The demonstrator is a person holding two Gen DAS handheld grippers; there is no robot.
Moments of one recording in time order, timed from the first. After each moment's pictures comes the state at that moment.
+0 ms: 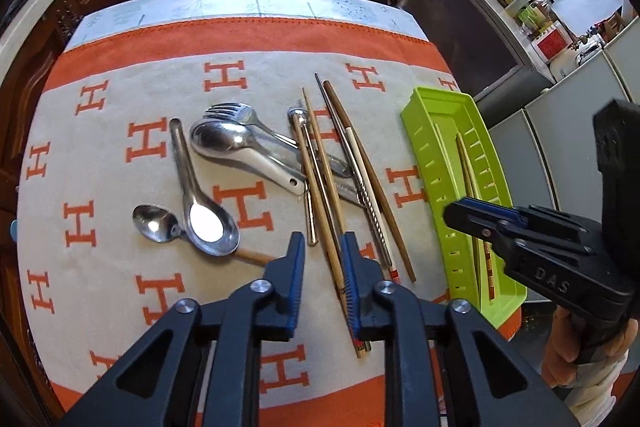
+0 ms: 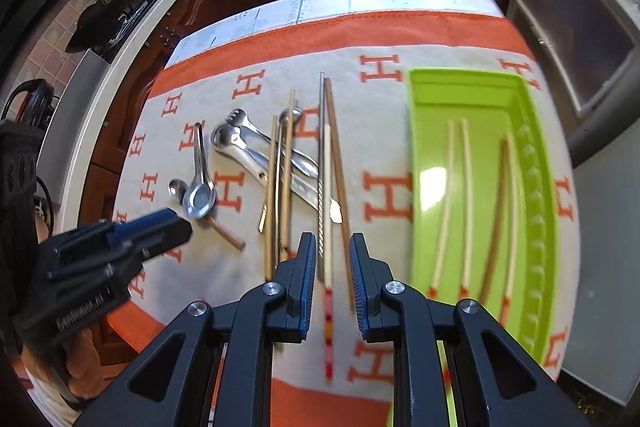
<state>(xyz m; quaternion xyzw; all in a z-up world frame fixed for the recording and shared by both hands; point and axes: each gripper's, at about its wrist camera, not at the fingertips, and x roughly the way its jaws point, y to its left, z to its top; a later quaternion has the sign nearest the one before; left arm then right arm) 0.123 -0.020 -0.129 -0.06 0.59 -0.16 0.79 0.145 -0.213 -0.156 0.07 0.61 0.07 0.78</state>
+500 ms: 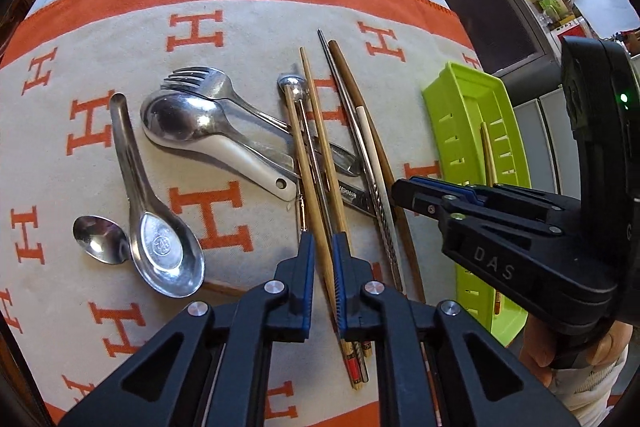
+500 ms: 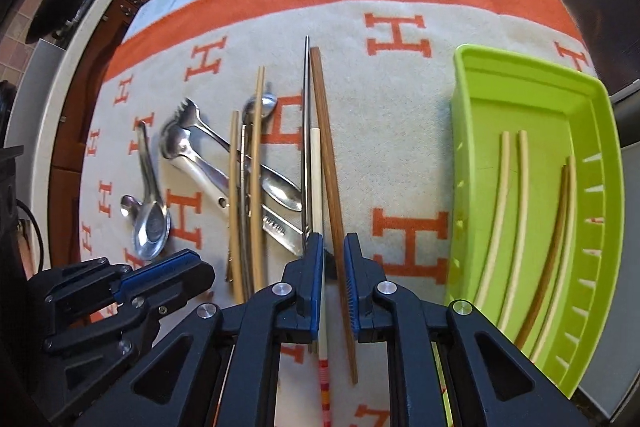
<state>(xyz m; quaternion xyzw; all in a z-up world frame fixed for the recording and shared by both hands) 0.163 -0.038 -0.189 -0.09 0.65 -0.17 0.74 0.220 -0.198 -0.237 0.05 0.68 0.05 0.73</state>
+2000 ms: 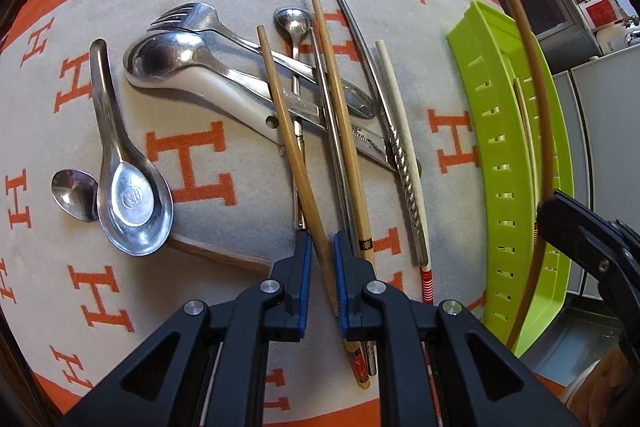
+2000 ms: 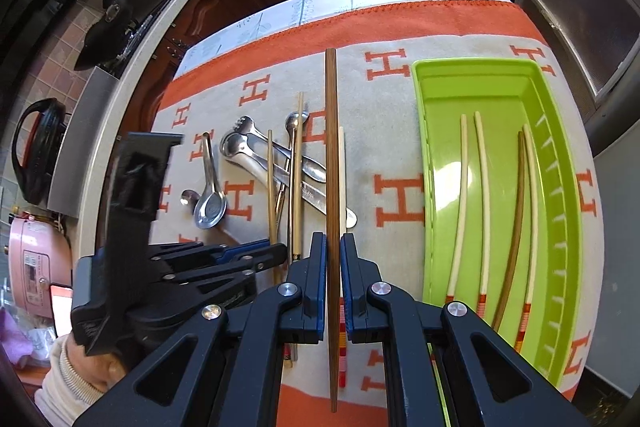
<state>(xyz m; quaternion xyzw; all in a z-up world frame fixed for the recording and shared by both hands) 0.144 -0.080 -0.224 -0.05 0.69 -0.13 0.71 0.142 -0.229 -0.168 0.12 0.60 0.09 0.79</state>
